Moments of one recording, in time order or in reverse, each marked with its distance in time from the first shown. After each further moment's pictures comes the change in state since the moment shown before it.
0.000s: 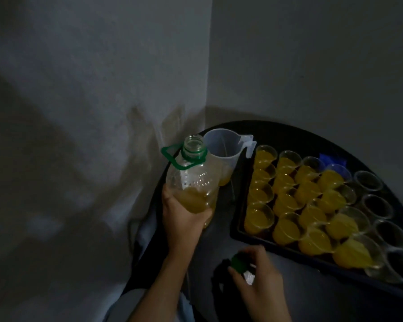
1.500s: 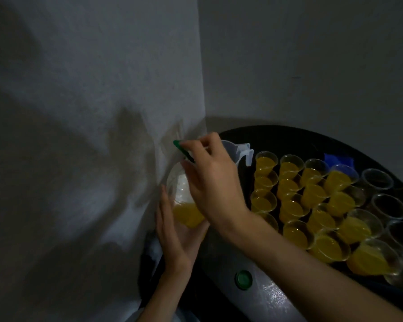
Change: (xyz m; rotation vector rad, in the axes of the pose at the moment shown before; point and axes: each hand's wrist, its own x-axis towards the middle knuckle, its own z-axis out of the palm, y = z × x) left_hand -0.012 0.029 -0.026 0.147 0.110 0.329; right_hand 0.140 -0.199 -0.030 -0.122 0.214 -0.617
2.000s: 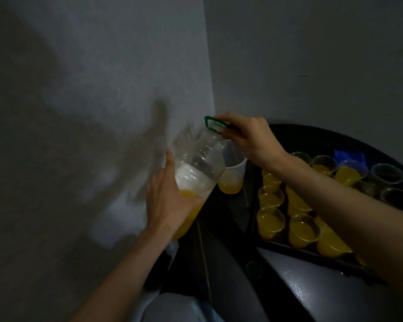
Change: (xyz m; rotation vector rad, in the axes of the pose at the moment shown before) left_hand 0.067 0.040 -0.053 0.344 -0.278 0.093; right_hand 0.065 0.089 -0.037 0.150 -0.159 -0.071
